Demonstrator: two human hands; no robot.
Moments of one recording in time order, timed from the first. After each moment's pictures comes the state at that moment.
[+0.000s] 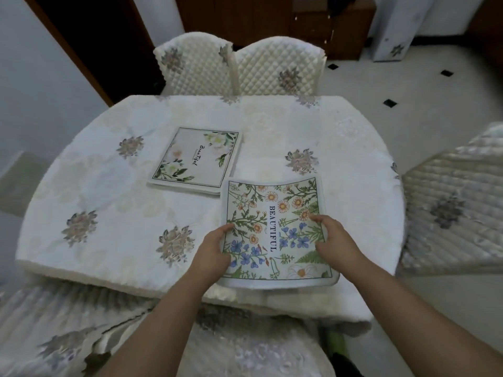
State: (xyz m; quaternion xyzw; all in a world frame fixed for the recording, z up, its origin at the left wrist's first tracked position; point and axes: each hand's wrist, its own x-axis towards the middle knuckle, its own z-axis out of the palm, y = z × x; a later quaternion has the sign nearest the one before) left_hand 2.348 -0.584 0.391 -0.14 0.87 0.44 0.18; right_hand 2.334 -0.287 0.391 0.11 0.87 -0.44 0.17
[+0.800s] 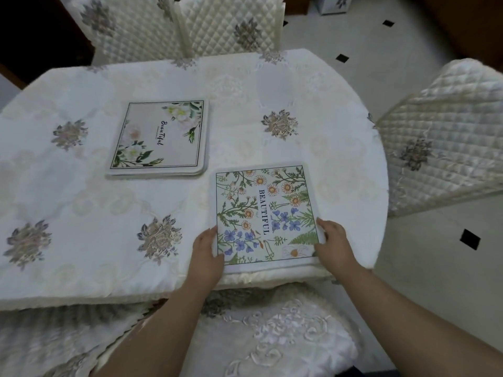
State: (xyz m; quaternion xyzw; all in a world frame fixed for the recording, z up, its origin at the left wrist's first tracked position) left_hand 2.365 -0.628 0.293 -0.09 0.89 0.40 0.22; right_hand 2.407 -0.320 0.292 0.30 0.84 -0.42 0.13
